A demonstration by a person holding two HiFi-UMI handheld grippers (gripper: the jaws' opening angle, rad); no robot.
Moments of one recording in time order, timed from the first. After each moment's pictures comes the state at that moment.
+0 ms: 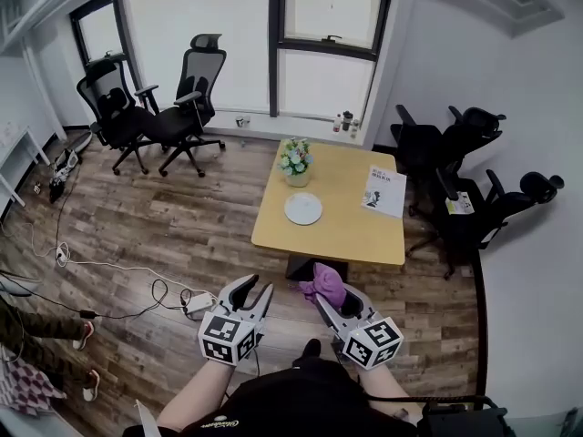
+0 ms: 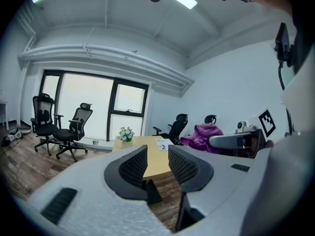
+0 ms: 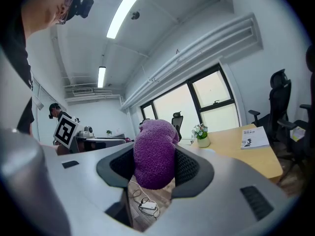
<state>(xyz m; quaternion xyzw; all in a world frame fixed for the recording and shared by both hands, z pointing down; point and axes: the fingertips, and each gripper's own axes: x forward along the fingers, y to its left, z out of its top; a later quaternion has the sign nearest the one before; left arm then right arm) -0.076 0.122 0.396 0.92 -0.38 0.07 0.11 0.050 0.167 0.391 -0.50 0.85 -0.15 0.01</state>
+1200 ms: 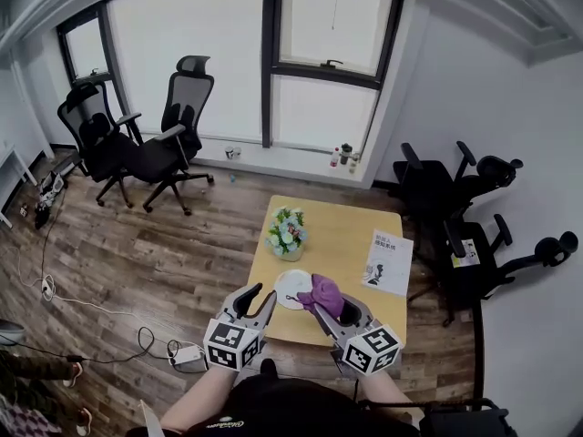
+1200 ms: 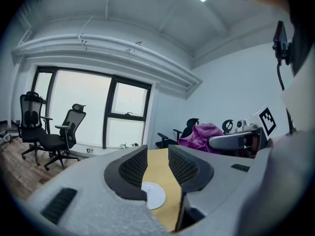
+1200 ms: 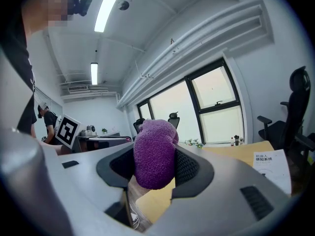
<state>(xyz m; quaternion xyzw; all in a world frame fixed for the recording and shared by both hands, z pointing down) 0.006 -0.154 0.386 0.92 -0.37 0.06 0.11 0.120 -0.106 0.377 -0.50 0.85 -0.15 -0.01</state>
